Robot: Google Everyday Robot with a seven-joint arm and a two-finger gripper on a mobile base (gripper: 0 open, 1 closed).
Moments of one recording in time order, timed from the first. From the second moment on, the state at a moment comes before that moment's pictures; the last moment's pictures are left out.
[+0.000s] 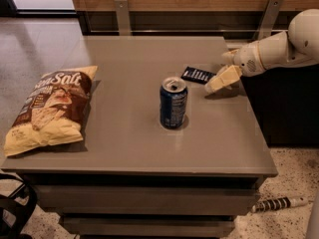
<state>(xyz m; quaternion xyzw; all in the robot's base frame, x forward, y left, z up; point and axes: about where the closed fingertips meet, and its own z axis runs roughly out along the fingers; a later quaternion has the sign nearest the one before) 0.694 -0.187 0.828 -0.46 0.76 0.24 0.38</state>
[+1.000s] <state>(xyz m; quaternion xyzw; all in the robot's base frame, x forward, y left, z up) 0.696 -0.163 0.800 -0.47 0.75 0.25 0.39</state>
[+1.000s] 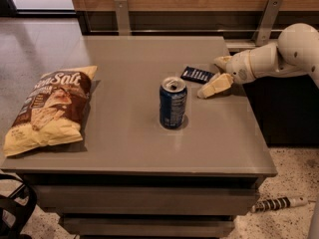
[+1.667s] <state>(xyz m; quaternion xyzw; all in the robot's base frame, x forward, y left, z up) 0.696 -0.162 0.808 -0.47 0.75 0.25 0.39</state>
